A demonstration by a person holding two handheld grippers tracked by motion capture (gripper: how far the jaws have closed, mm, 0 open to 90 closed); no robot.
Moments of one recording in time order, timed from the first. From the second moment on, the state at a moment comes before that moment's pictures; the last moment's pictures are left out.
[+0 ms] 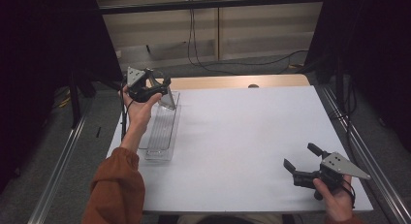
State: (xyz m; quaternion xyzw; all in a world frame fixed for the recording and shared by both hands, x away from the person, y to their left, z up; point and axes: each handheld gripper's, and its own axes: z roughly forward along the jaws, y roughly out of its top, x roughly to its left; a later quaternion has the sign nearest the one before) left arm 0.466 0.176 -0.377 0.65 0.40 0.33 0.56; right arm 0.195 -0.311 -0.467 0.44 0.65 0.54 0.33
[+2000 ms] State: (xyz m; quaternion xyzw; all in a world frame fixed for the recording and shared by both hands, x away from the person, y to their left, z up) left arm 0.515 0.168 -0.420 0.65 0.45 0.33 0.52; right arm 0.194 -0.313 -0.467 0.43 0.65 0.54 0.32
